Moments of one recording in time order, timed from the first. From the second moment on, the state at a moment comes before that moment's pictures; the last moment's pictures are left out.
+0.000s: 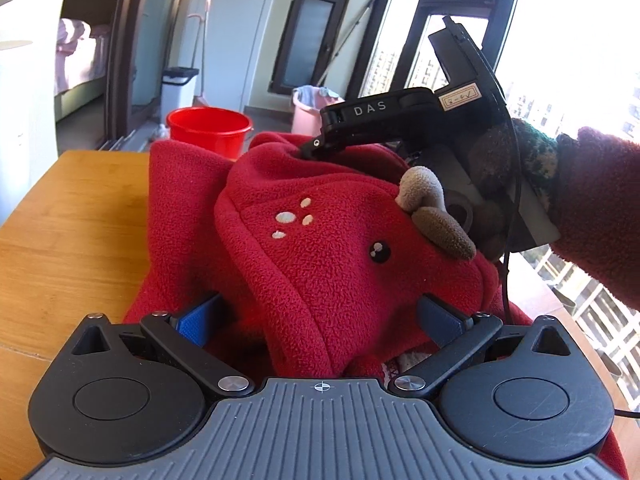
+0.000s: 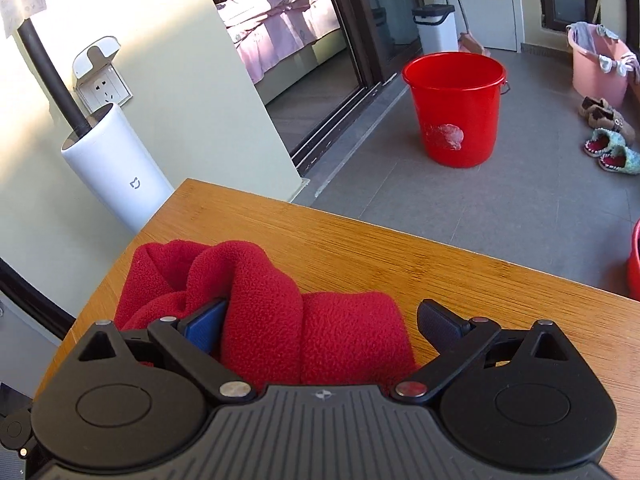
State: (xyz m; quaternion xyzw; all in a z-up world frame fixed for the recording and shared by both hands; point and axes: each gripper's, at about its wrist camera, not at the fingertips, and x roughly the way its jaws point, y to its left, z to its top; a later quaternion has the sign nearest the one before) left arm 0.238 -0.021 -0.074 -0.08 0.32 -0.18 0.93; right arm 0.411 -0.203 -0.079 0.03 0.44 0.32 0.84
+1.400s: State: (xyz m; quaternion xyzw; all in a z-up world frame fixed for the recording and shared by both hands) left arm 0.117 0.025 -0.029 -0.04 0.29 -0.35 0.89; right arm 0.220 -0.208 -0.019 0.03 0.30 0.33 0.90
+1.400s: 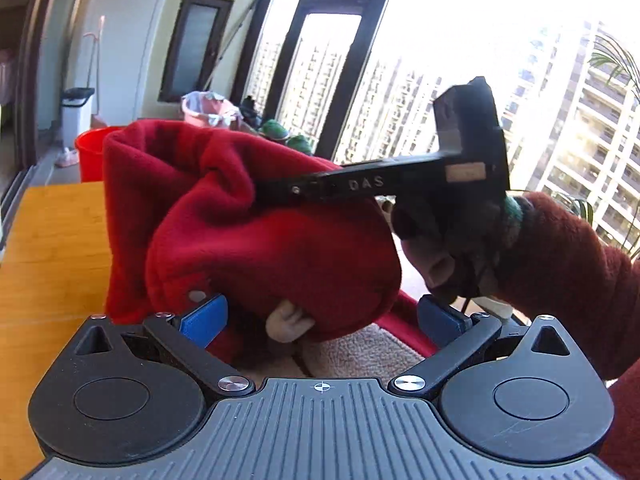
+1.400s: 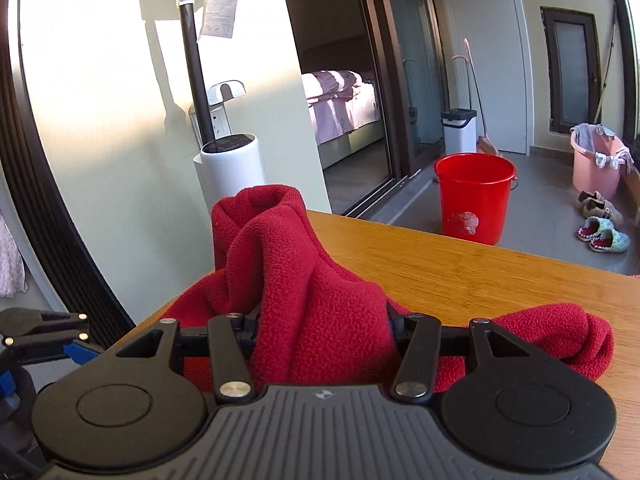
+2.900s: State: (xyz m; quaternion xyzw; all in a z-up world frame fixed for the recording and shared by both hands) left arm 0.149 0.069 -0.011 -0.15 0.25 -0.24 0.93; right arm 0.039 -0.153 -0.073 -0.22 0.20 0.33 0.90
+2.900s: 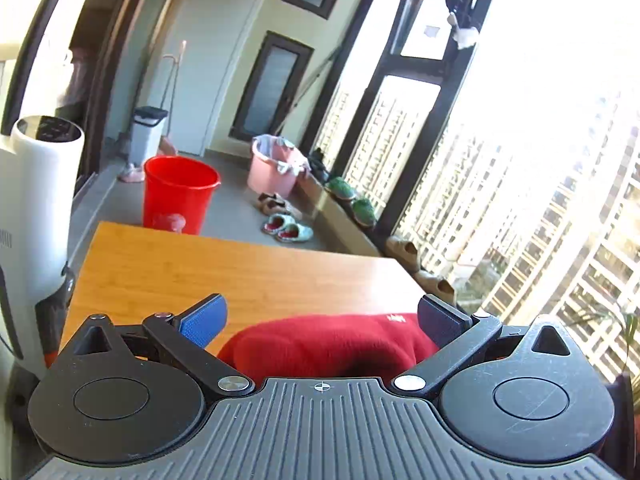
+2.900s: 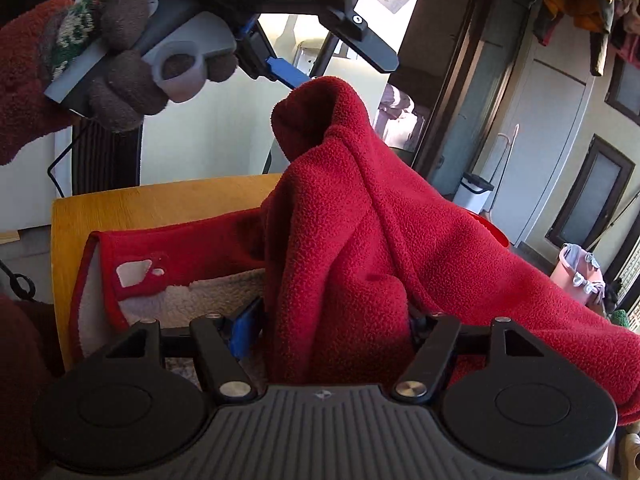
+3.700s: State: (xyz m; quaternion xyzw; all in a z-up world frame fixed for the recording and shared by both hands) left arm 0.166 0.142 -0.023 -0.21 0.33 -0.28 0.87; right arm 0.123 -0.307 -0.071 0.24 0.36 0.22 0.87
